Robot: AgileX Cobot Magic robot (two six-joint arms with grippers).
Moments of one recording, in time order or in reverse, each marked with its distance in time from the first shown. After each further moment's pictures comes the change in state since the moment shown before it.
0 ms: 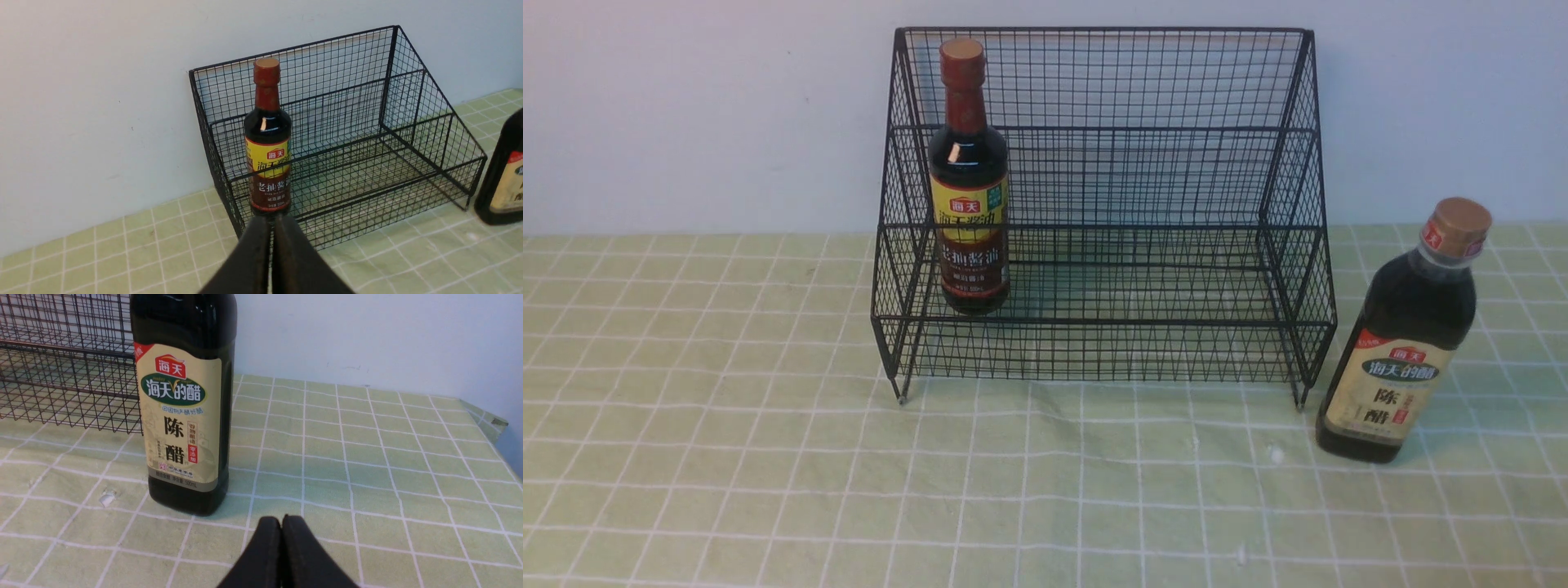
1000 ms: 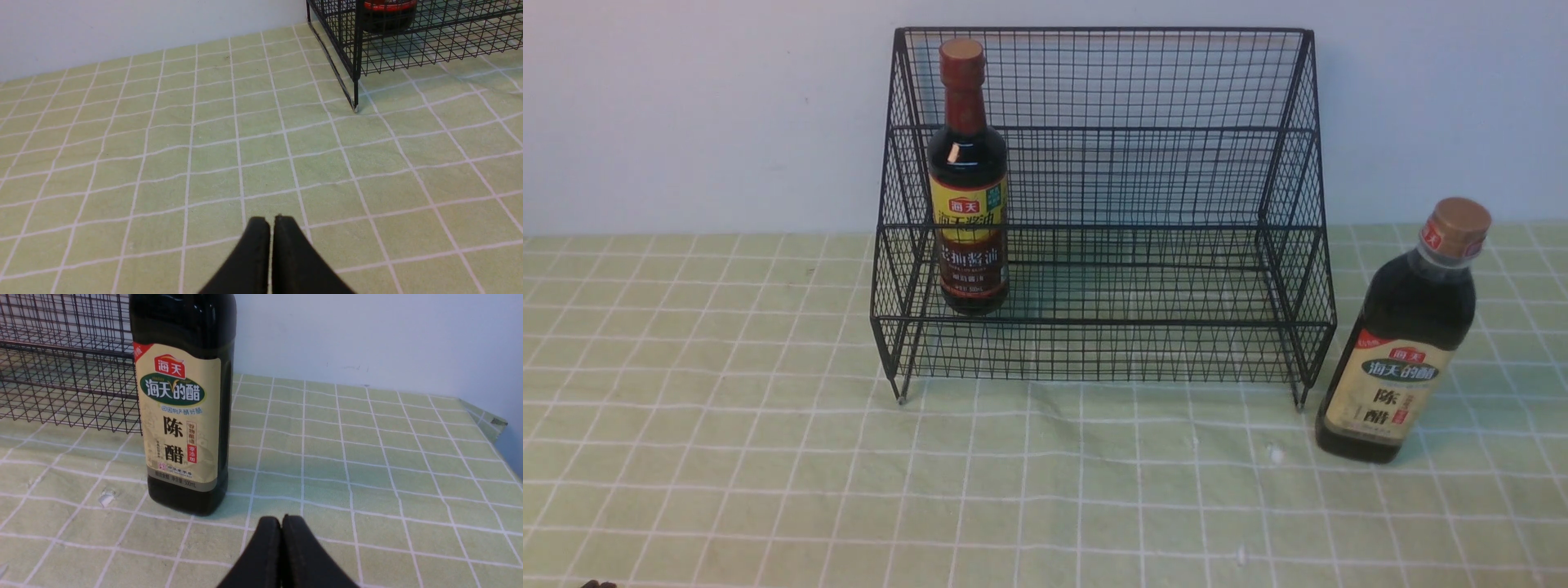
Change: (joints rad) right arm 0.000 0.000 0.000 -0.001 0.000 0.000; left arm 0.261 -0.451 0.787 -0.056 -0.237 0.074
